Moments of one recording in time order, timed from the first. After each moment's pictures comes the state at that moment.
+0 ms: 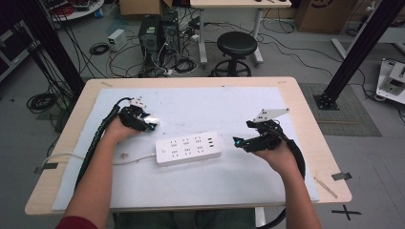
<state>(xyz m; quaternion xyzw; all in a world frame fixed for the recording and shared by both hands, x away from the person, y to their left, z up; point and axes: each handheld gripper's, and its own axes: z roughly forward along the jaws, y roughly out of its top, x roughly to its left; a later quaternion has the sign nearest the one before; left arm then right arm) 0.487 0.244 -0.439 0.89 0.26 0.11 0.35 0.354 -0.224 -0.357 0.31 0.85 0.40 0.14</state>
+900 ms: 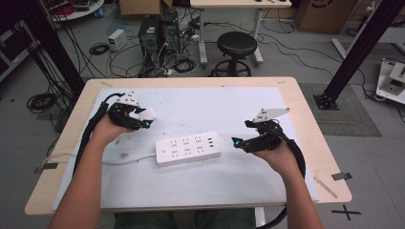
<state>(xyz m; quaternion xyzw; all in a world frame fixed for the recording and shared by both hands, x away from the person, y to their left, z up) 0.434 0.244 -0.371 0.89 0.22 0.15 0.38 0.349 -0.222 -0.349 0.30 0.85 0.41 0.14</state>
